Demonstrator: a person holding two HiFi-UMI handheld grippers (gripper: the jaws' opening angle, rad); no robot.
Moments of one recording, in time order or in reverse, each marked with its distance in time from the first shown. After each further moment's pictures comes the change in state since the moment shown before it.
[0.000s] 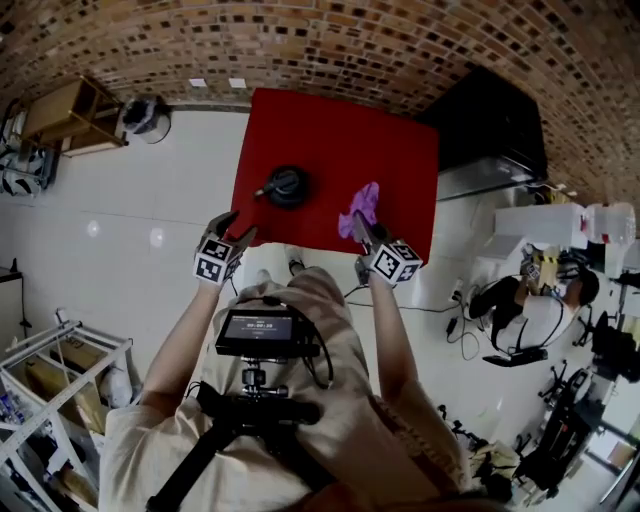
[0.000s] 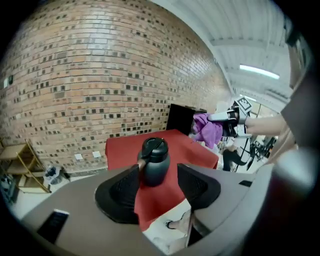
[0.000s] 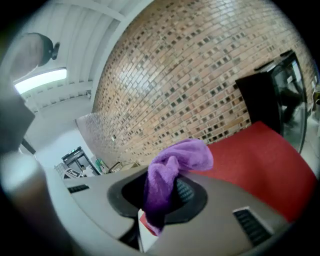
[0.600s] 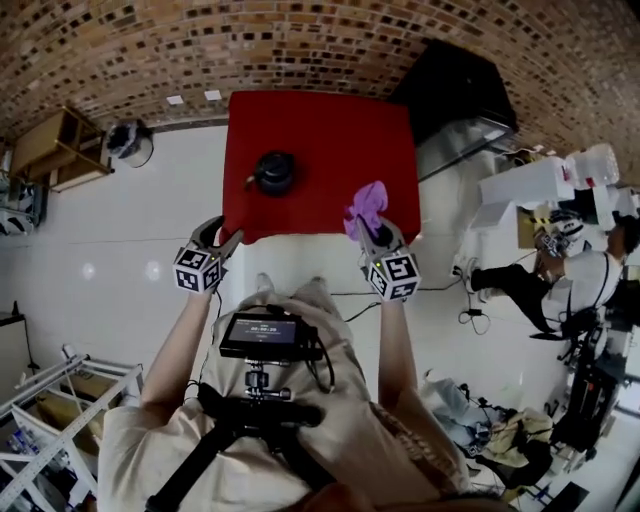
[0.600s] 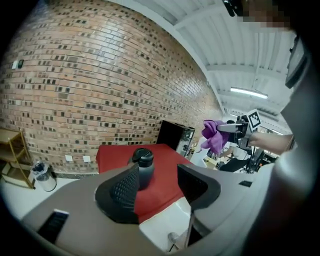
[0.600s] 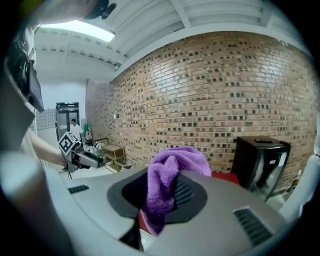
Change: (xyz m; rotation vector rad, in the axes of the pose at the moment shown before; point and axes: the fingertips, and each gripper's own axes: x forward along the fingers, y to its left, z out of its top) left arm -0.073 -0.031 -0.003 -0.071 -0.174 -0.117; right arm -0.117 0.092 0.006 -0.529 -0.031 -0.221
